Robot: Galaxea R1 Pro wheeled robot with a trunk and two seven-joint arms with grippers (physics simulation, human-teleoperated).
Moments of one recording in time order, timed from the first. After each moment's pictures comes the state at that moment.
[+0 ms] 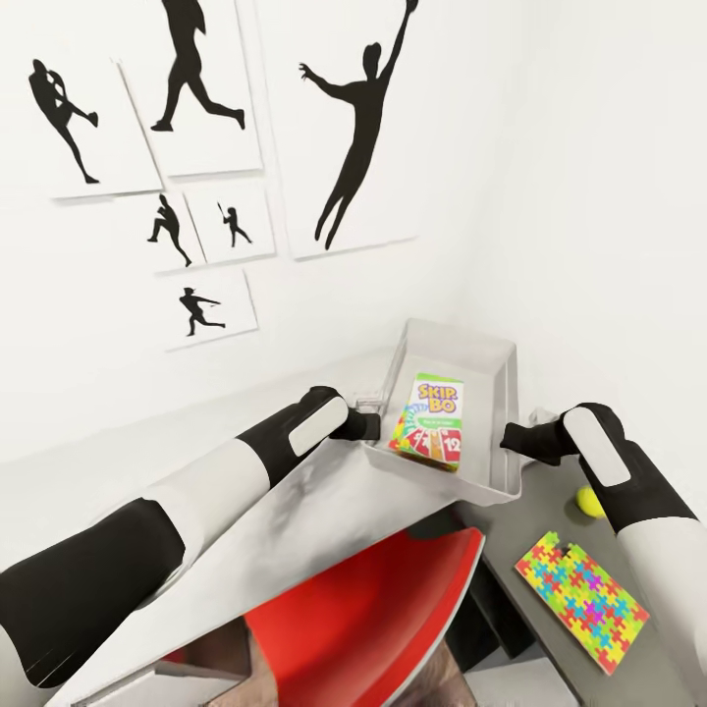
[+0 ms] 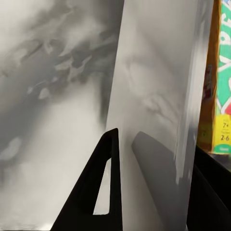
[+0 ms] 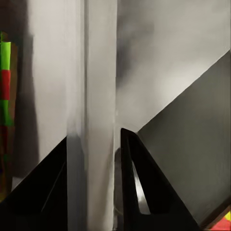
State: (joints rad) left arm -1.24 -0.17 -0.93 -0.56 1.24 0.66 0.38; right arm -0.89 -0.32 0.11 -1.02 -0.97 1.05 -0.46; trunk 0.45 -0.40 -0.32
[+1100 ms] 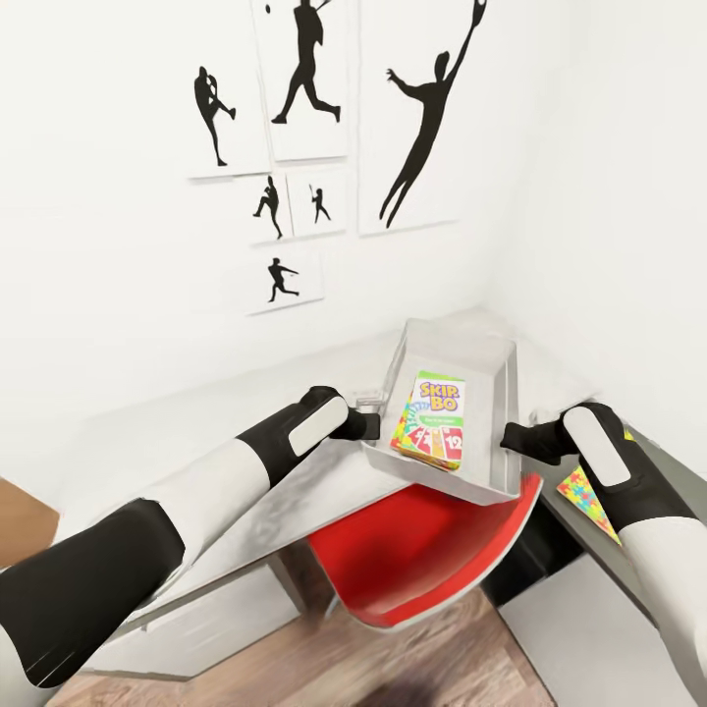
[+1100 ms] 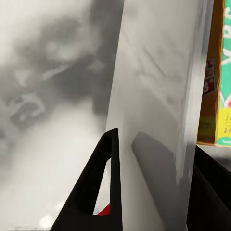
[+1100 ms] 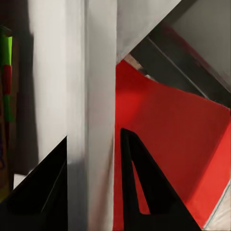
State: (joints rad) left arm -1.24 -0.17 -0.92 -0.56 1.24 0.66 0.38; right arm -0.89 -0.32 0.11 -1.02 -0.97 1.05 -0.46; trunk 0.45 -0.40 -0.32
